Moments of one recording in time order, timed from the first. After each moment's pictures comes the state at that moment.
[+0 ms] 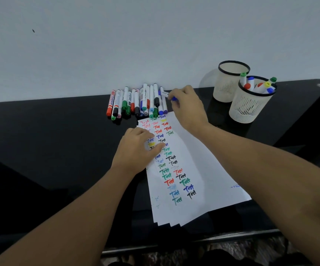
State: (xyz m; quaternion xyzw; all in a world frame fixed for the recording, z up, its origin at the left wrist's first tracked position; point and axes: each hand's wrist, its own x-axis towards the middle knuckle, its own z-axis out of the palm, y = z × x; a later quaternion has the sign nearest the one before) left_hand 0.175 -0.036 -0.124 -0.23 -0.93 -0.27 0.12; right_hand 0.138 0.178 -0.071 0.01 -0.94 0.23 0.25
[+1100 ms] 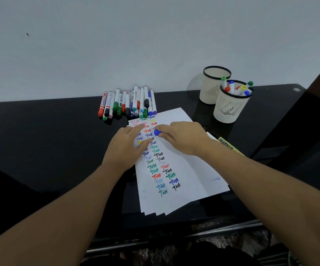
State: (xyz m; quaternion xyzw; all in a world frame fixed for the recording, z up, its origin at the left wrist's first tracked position) left_hand 0.185 -0.034 -0.117 -0.25 -0.92 -0.27 0.13; right_hand 0.224 0.185 -0.060 0.11 -0.99 0.01 -0.01
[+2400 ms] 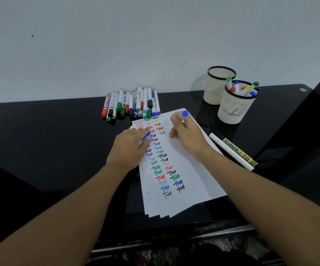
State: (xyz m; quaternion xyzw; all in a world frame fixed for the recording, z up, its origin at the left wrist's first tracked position) left_hand 0.180 -0.034 -0.114 -0.26 -0.93 -0.23 0.10; right_hand 0.224 0.172 -0.081 -0.08 -0.81 0.58 0.09
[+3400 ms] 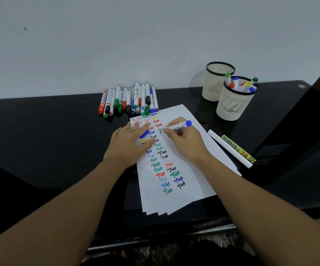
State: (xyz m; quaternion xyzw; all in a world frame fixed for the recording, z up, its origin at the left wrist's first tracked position) left_hand 0.174 -0.031 -0.116 -0.23 -0.96 -0.14 0.00; right_hand 0.235 0.170 -0.102 -0.10 -0.86 0.48 0.11
